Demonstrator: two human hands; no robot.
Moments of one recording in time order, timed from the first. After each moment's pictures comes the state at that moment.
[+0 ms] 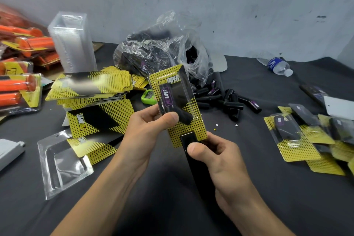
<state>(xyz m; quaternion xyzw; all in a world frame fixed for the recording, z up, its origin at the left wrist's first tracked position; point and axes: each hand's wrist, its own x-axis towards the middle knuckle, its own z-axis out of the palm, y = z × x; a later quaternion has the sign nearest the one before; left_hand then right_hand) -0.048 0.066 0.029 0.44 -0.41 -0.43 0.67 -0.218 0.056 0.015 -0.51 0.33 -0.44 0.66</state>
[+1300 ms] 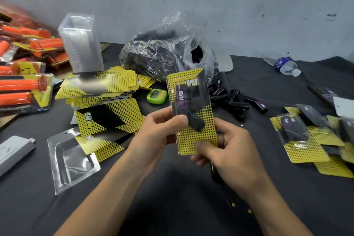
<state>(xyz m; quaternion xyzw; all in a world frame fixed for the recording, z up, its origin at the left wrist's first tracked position) -0.049 0.069 0.026 0.39 -0.43 -0.52 0.63 -0.230 0.039 0.027 -0.69 0.33 -0.40 0.51</state>
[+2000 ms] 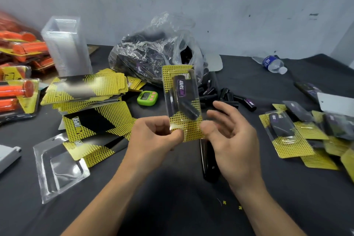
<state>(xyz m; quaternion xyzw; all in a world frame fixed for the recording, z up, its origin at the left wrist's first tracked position) -0.067 0.071 0.023 0.56 -0.52 -0.27 0.58 -0.236 0.030 0.019 -0.60 0.41 -0.54 0.42</state>
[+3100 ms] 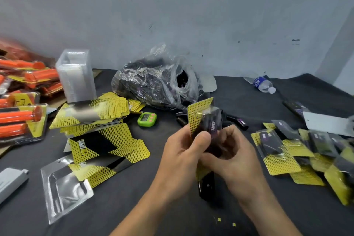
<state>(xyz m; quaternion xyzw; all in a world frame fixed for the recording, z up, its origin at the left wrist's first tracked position) -0.121 0.069 0.058 0.40 -0.55 -0.37 0.64 -0.257 0.040 0.055 -0.64 0.35 -0.50 0.47</state>
